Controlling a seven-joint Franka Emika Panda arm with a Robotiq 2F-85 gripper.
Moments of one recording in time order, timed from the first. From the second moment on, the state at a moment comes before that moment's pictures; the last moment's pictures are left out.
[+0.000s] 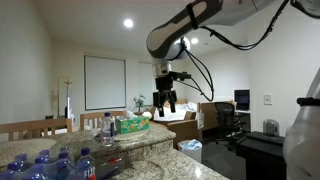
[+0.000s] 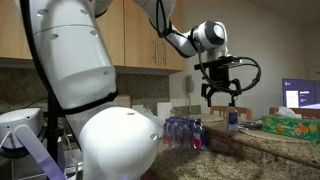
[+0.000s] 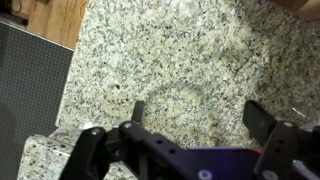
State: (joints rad) arm 0.01 -0.36 -0.01 -2.21 -0.08 1.79 -0.13
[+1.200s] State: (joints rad) arm 0.10 -0.09 0.08 -1.97 -0.08 1.84 -0.14
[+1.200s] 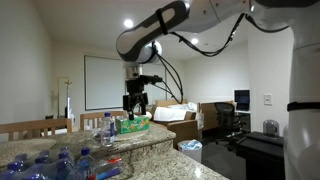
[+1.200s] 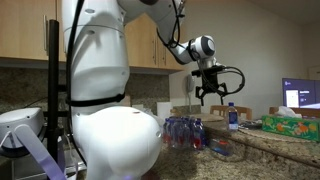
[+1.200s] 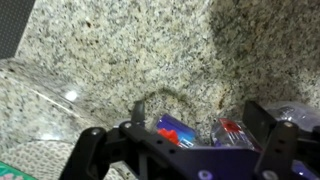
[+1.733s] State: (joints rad) arm 0.21 0.33 0.19 -1.63 -0.08 1.99 -0.14
